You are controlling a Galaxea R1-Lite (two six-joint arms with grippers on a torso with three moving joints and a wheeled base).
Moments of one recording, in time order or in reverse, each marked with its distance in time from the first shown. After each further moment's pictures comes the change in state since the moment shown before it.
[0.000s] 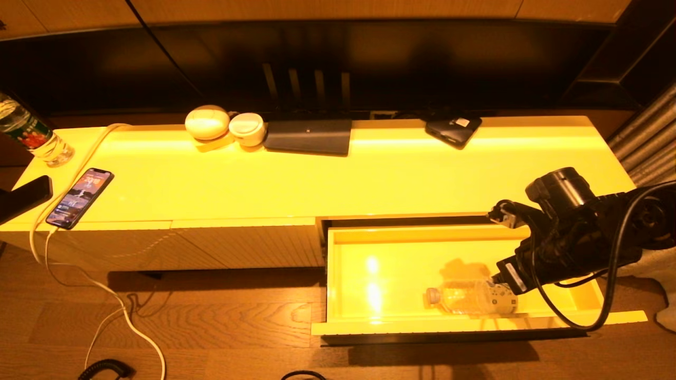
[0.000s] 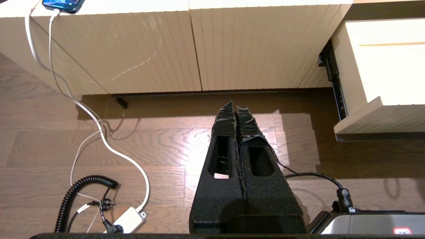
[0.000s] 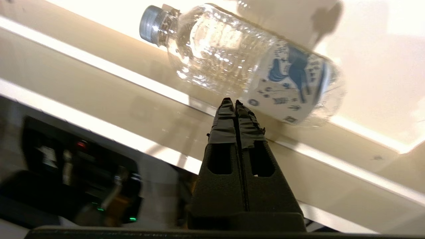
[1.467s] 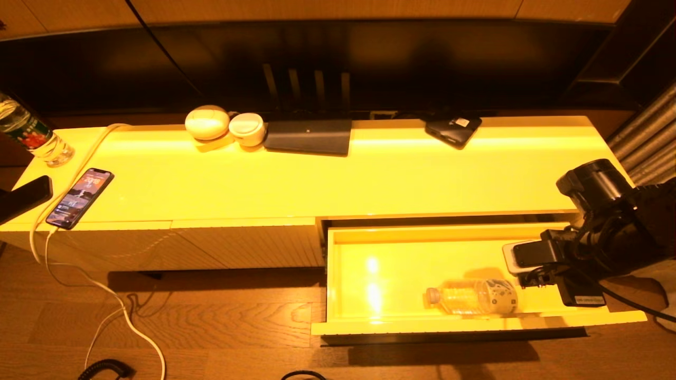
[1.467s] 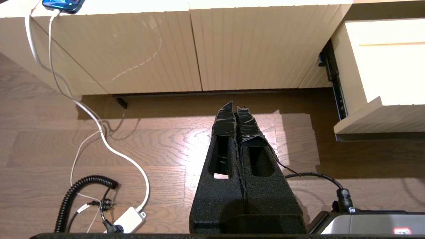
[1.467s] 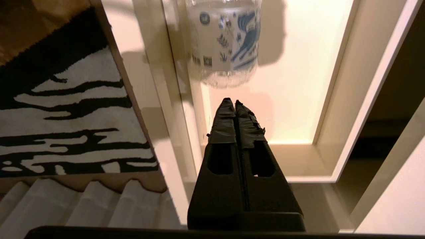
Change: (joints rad) left arm 0.000 0.000 0.000 0.000 0.000 0.000; right arm -0.056 -0.068 -0.012 0.124 -0.125 -1.189
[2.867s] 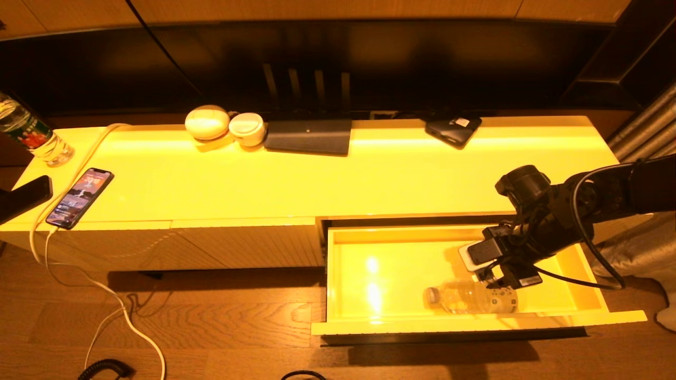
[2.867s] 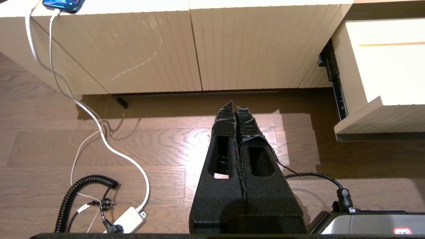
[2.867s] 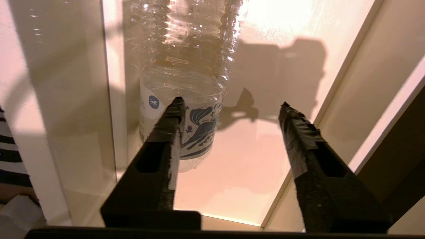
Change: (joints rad) left arm 0.000 0.000 0.000 0.000 0.001 0.000; right arm 0.044 0.281 -0.235 -0.001 0.096 -0.200
